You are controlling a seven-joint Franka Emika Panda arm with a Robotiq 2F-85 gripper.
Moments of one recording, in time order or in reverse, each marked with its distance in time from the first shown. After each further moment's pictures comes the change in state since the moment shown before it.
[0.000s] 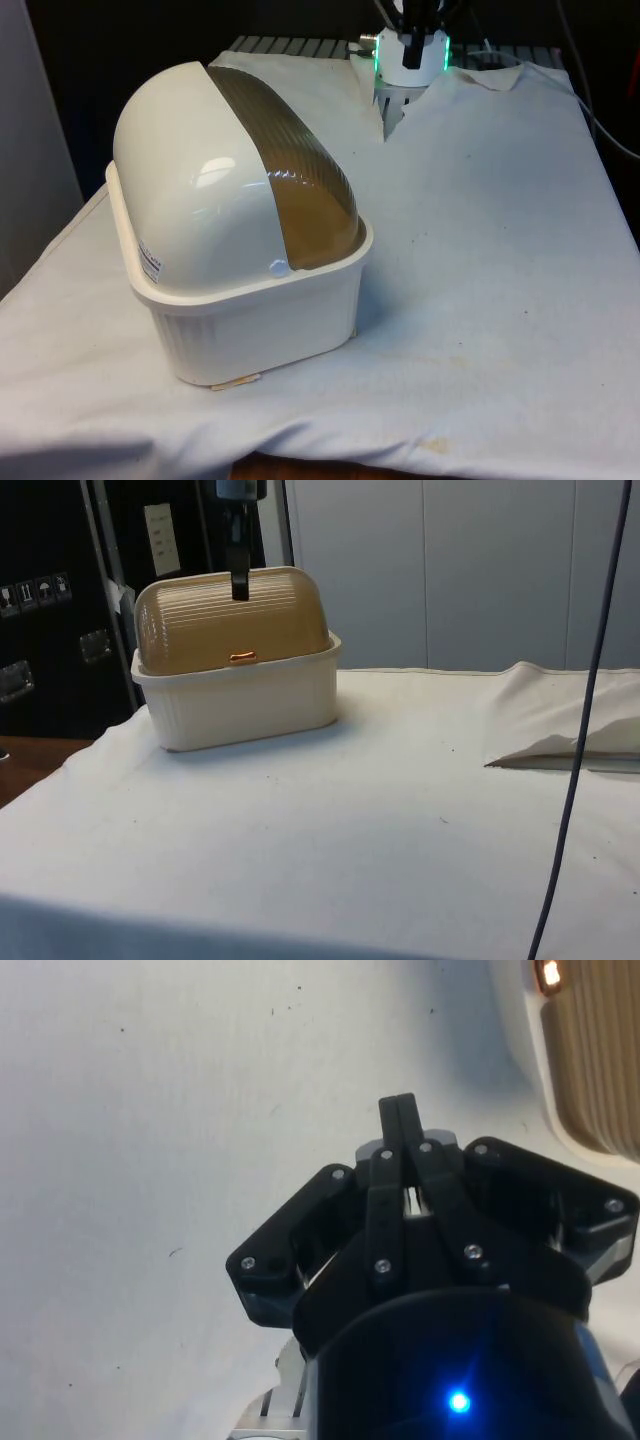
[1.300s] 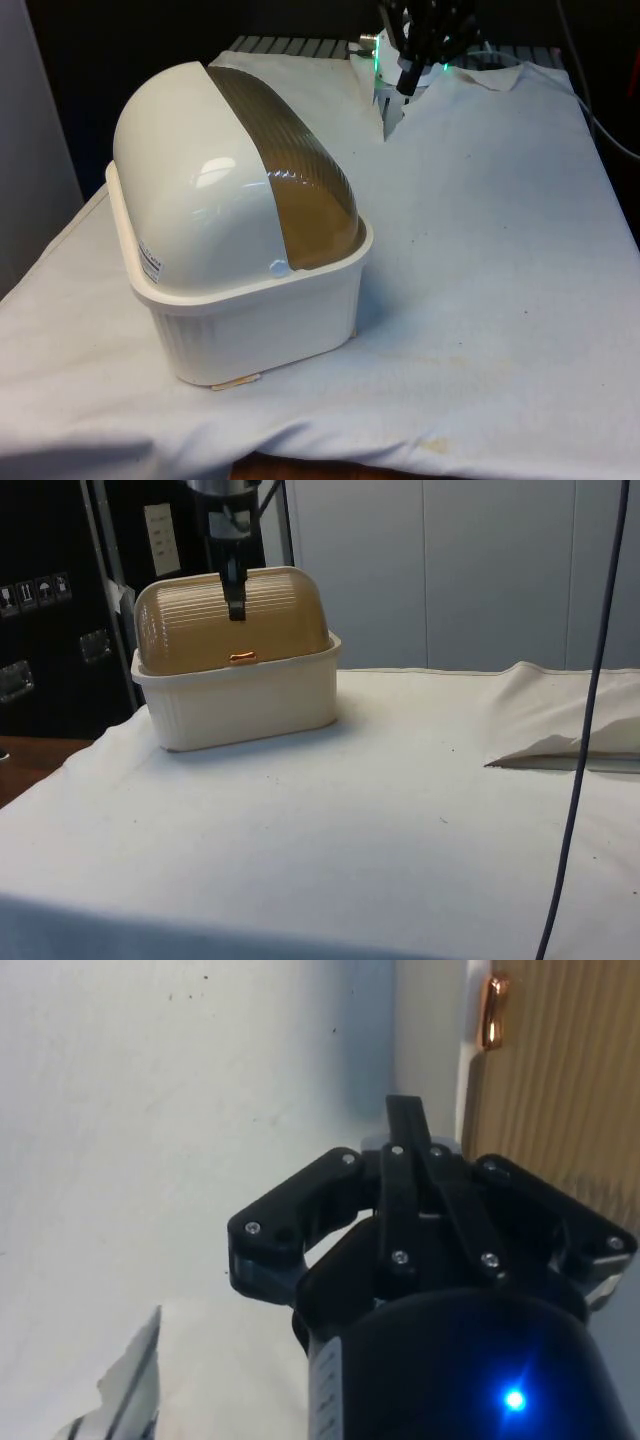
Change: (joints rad) arm 0.005 0.061 0.060 -0.013 -0.350 0.046 0.277
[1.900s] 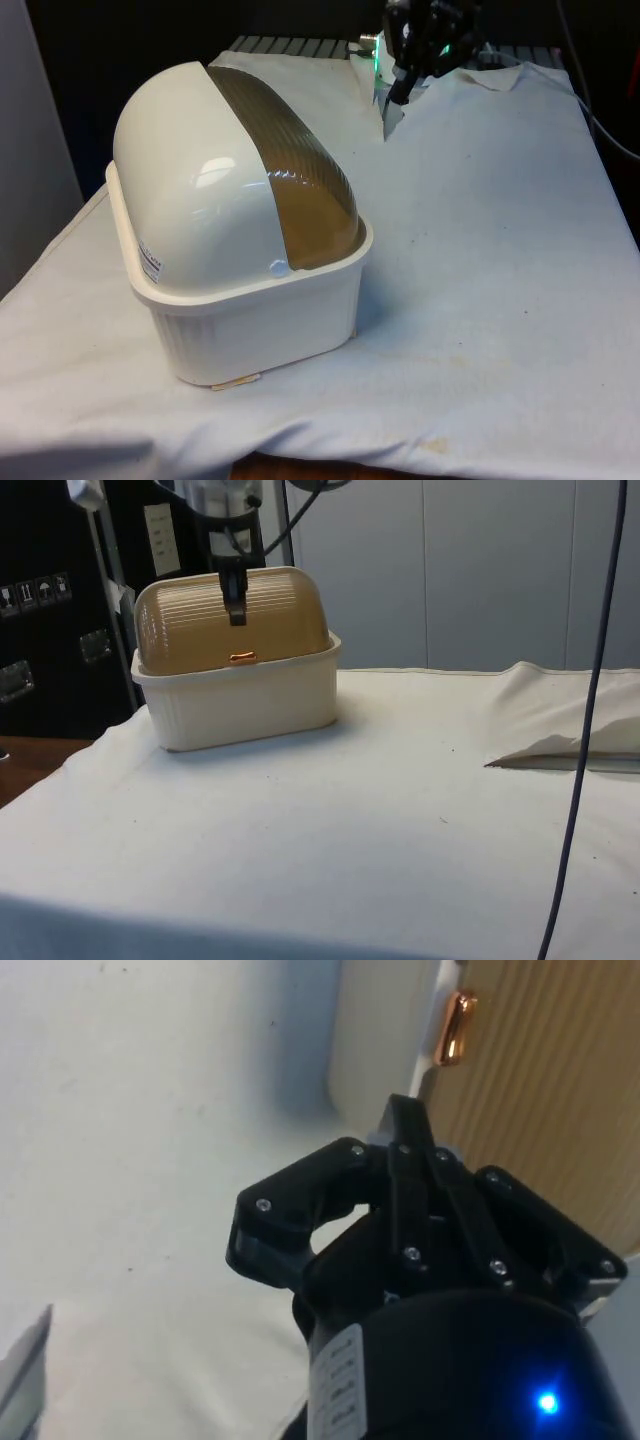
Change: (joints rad) arm 0.004 0.028 0.017 -0.009 -0.213 0.002 0.181
